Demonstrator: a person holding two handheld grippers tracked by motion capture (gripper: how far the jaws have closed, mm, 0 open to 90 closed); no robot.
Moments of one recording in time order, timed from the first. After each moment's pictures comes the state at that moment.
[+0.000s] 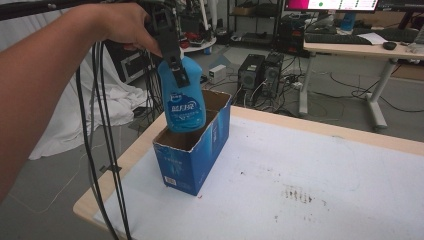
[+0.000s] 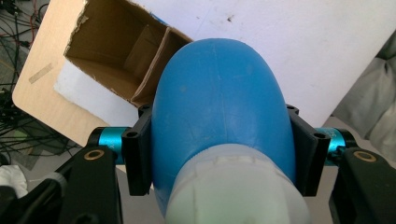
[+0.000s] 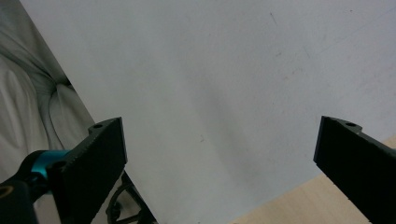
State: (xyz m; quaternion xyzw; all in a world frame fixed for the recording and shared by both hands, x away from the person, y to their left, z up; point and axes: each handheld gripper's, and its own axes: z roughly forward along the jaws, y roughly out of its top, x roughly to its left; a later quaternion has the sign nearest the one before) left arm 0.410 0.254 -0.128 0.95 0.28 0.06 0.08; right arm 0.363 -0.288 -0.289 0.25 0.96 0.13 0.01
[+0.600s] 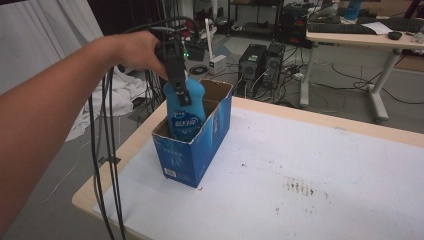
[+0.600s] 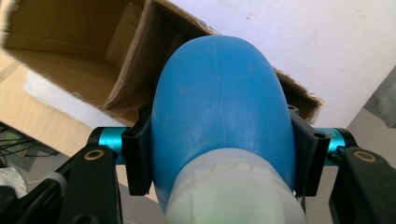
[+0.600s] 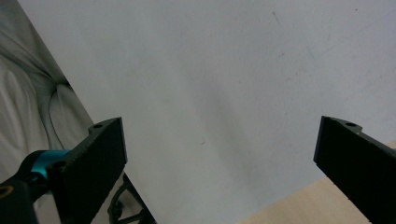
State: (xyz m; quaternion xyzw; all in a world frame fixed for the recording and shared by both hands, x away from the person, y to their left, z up) left arm 0.421 0.252 -0.200 0.96 0.26 0.04 0.05; right arm 0.365 -0.286 -0.295 0.25 0.96 0.12 0.00
